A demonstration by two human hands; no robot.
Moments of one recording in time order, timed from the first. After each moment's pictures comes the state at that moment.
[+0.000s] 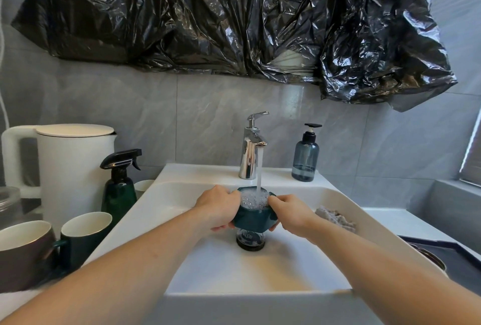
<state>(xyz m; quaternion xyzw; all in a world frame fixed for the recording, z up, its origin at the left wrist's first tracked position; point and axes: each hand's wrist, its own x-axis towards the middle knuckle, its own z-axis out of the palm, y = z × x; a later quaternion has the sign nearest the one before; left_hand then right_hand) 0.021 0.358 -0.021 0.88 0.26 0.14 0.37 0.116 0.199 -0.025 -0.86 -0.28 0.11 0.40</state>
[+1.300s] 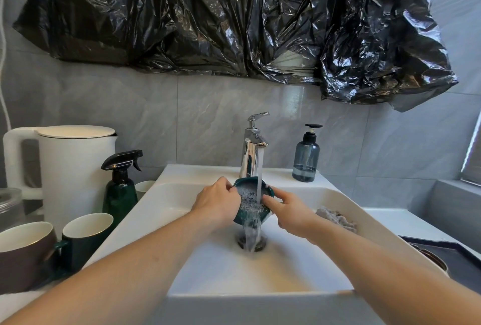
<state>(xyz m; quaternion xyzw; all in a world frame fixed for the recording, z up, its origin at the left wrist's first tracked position) 0.025 0.362 -0.023 0.89 0.26 0.21 0.31 0.120 0.199 -0.030 -0.80 -0.33 0.11 0.49</state>
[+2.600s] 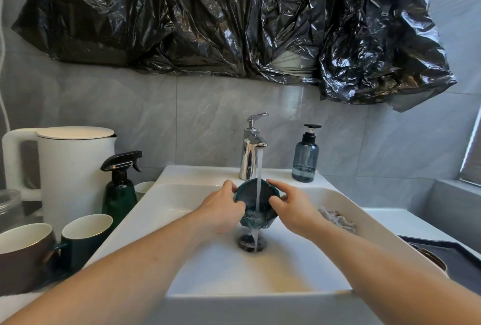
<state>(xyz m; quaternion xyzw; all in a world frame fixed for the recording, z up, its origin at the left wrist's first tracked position) 0.023 0.359 -0.026 0.90 0.20 0.12 0.36 0.132 0.199 -0.034 -0.83 -0.33 -0.01 0.45</state>
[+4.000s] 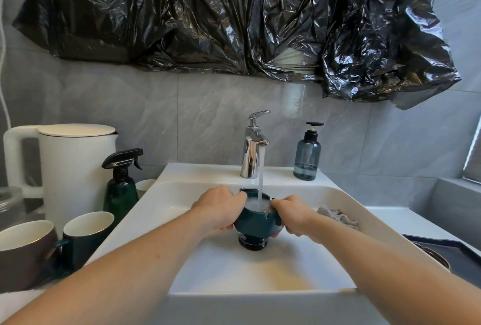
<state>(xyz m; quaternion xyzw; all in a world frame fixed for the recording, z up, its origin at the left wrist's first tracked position) 0.024 0.361 -0.024 0.92 0.26 0.12 0.28 0.117 0.199 -0.022 -0.89 -0.22 0.16 0.37</state>
